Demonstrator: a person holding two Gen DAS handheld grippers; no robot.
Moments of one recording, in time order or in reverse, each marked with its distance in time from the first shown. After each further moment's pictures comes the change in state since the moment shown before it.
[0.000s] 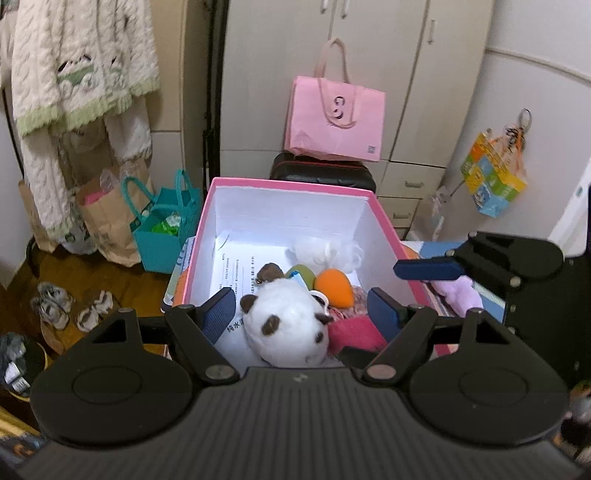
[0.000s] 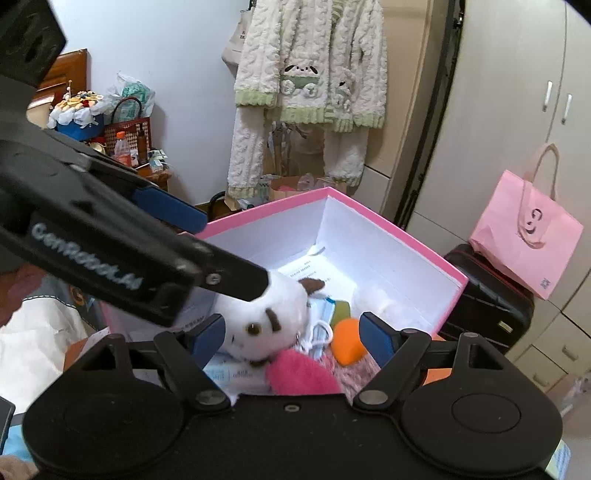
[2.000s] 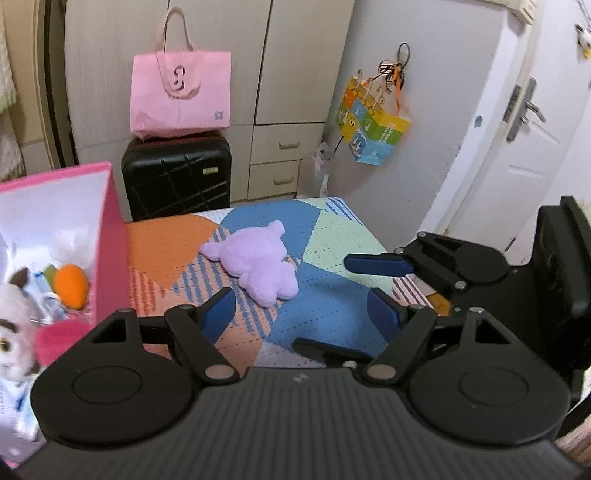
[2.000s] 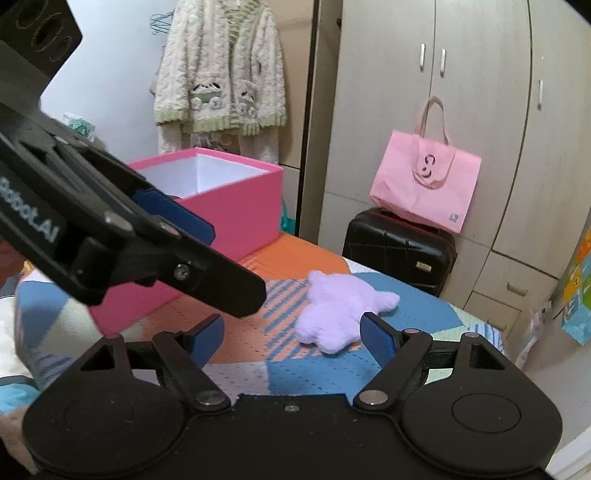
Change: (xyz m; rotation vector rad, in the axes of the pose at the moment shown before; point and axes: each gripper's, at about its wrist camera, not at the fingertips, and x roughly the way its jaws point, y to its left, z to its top) left arm 0.072 -0.208 -0.022 0.151 0.091 -0.276; right arm -0.086 -0.105 -0.171 0.168 -0.106 -0.141
